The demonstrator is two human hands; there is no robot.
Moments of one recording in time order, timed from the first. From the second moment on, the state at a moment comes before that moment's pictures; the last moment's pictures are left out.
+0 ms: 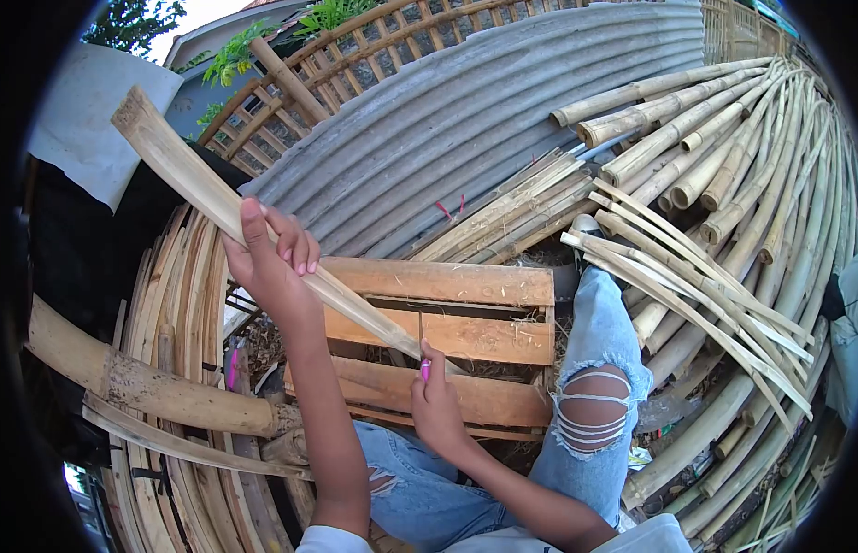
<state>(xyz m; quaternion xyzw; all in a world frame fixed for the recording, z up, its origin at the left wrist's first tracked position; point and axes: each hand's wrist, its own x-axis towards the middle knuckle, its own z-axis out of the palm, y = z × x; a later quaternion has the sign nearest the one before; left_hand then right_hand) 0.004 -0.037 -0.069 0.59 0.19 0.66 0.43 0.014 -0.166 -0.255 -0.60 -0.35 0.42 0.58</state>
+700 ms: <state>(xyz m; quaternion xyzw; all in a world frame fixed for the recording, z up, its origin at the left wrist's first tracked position) -0.009 -0.033 -0.074 0.62 0.05 0.58 0.52 0.022 -0.173 -0.185 -0.47 -0.39 0.40 0.68</state>
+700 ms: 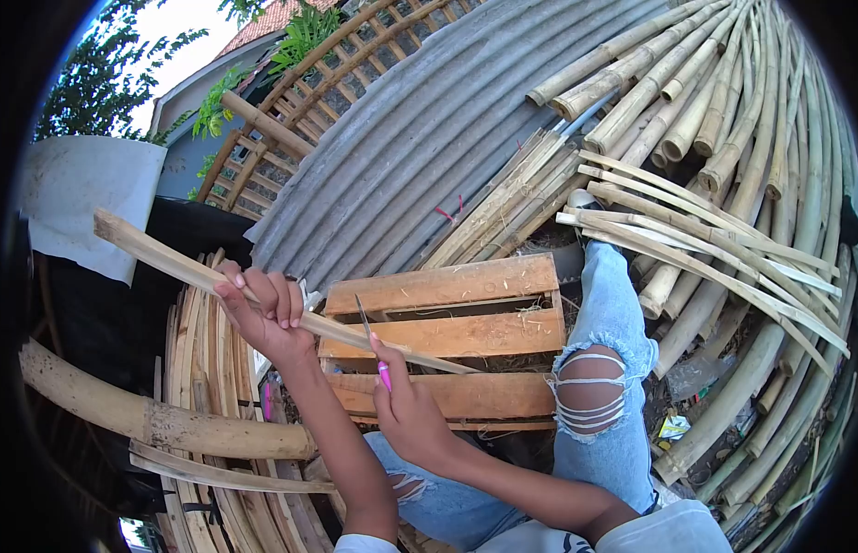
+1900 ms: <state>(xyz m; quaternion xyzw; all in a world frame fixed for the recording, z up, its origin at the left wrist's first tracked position) 0.009 -0.042 -0.070 0.58 0.22 0.66 0.42 0.011 -0.143 -0.285 -0.51 -0.29 0.46 0.67</state>
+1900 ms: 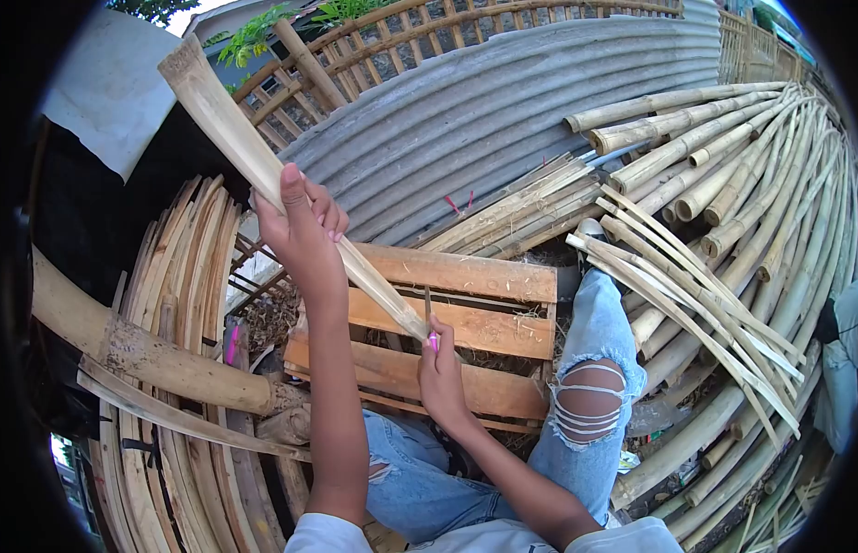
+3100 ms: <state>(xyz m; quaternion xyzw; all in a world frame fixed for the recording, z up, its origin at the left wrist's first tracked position) 0.002 -0.034 -0.071 0.61 0.12 0.62 0.48 0.012 -0.175 -0.305 -0.63 -0.34 0.39 0.57</state>
